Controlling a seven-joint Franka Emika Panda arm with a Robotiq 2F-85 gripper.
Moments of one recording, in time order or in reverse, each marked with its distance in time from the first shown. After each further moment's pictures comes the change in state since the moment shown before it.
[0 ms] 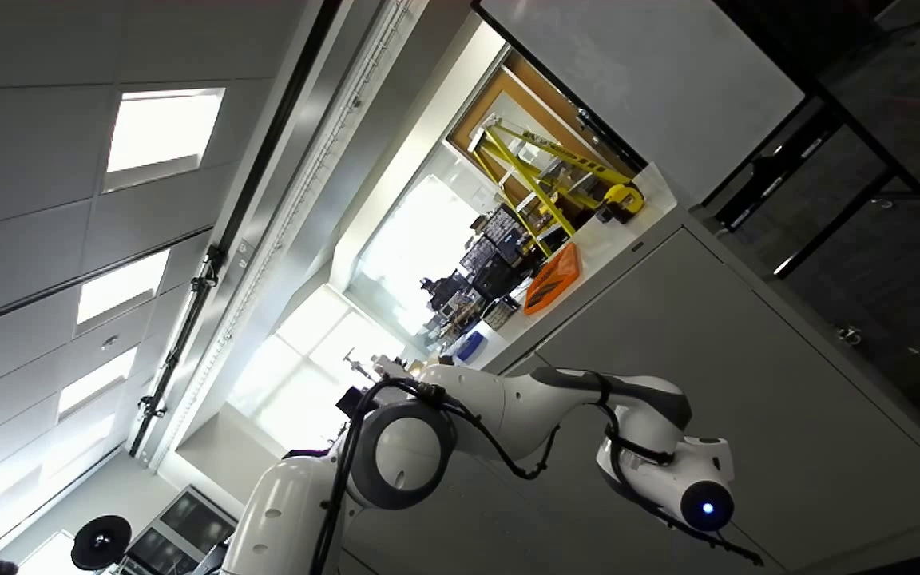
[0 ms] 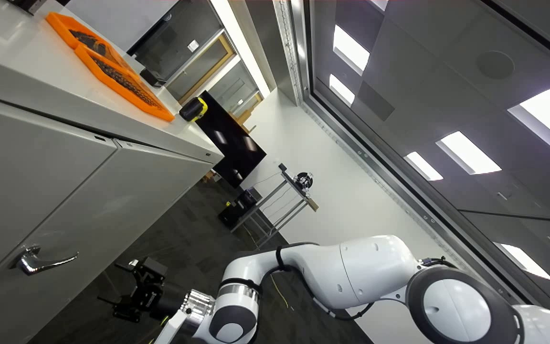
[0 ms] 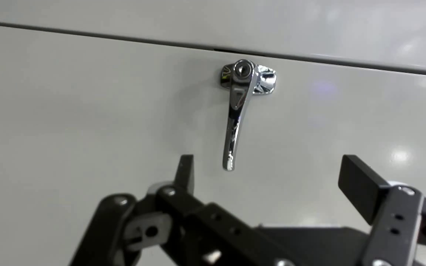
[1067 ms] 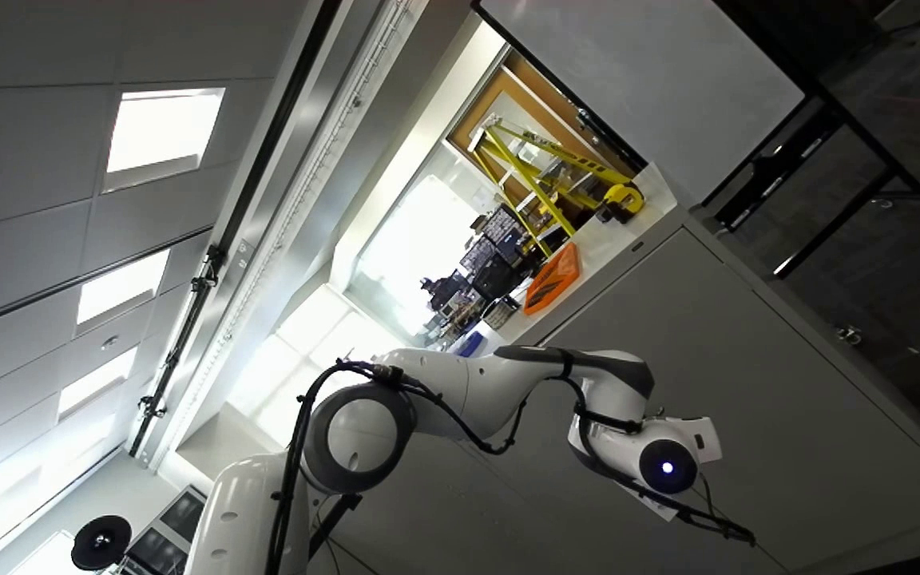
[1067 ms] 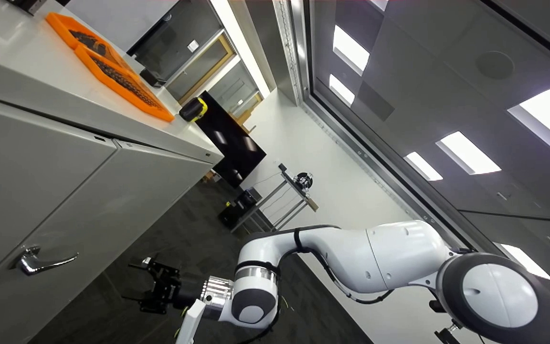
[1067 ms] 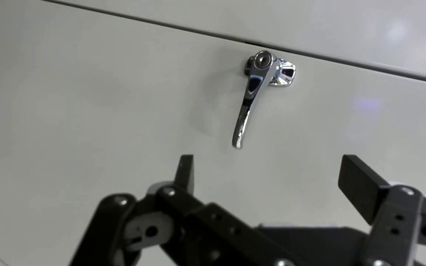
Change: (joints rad) arm 0.009 -0.156 0.001 -0.106 -0.116 0.215 0.008
